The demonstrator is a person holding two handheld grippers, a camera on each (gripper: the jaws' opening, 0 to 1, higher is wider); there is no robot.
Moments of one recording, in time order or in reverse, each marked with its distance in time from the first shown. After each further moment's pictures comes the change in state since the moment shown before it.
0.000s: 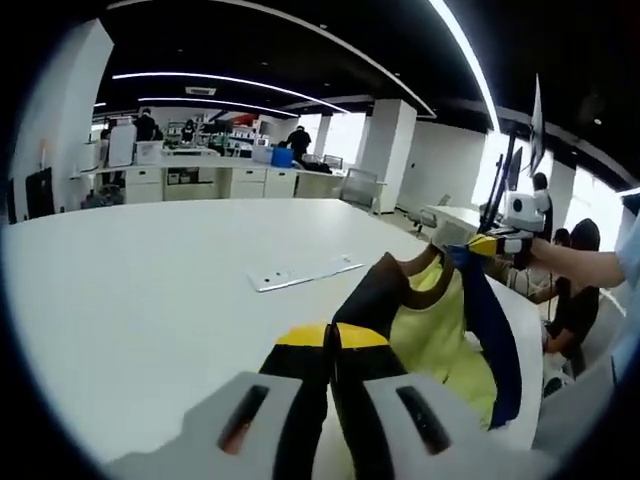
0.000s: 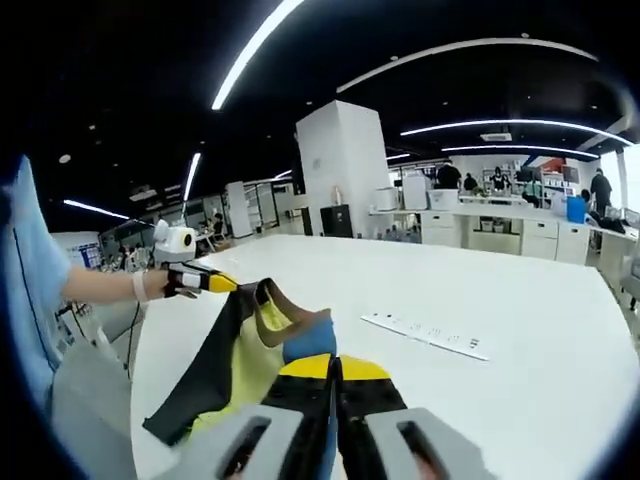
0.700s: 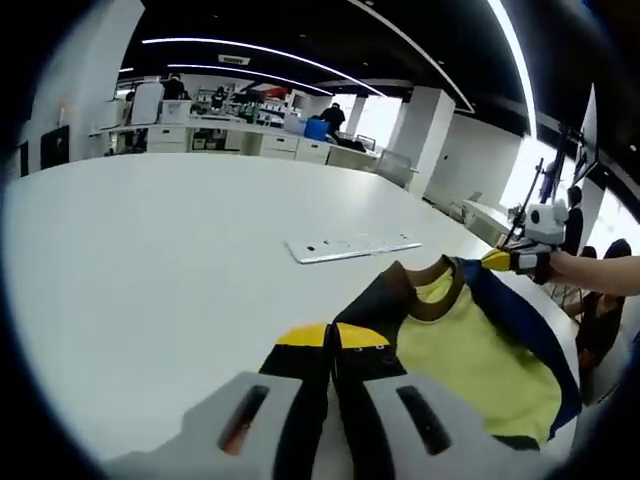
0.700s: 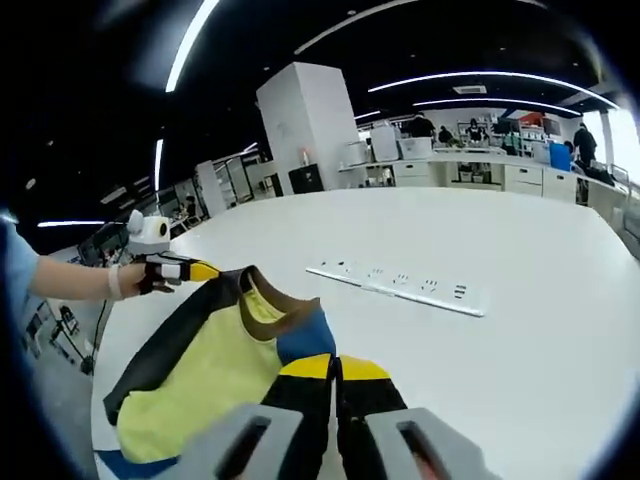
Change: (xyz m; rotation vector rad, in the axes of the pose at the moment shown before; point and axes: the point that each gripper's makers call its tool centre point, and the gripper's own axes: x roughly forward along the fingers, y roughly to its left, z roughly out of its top) left arm 0.091 0.072 -0.052 -0.107 0.081 0.109; right arm 0.080 -0.082 -0.071 0.113 0.159 -0.091
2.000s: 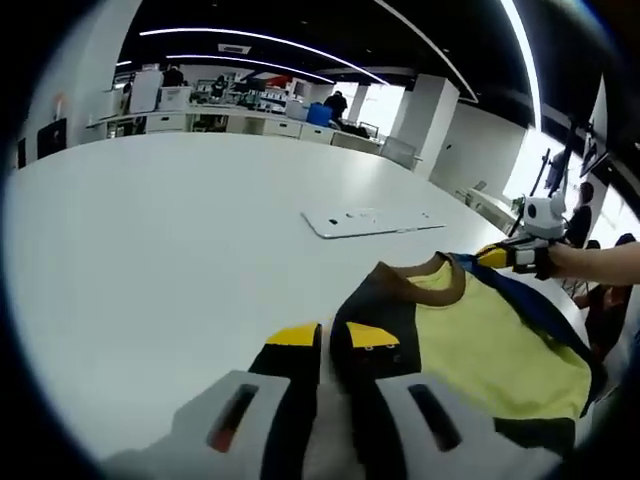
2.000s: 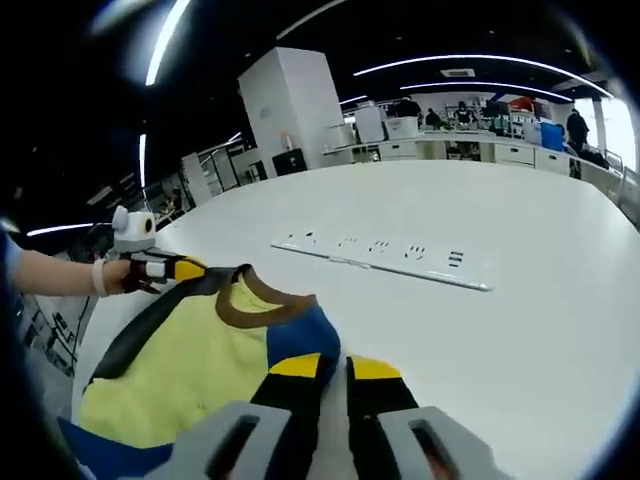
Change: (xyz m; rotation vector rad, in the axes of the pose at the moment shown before) left arm 0.030 0.022 -0.023 -0.010 0.048 -0.005; right arm 0.035 -0.023 -0.022 0.033 0.037 -0.017
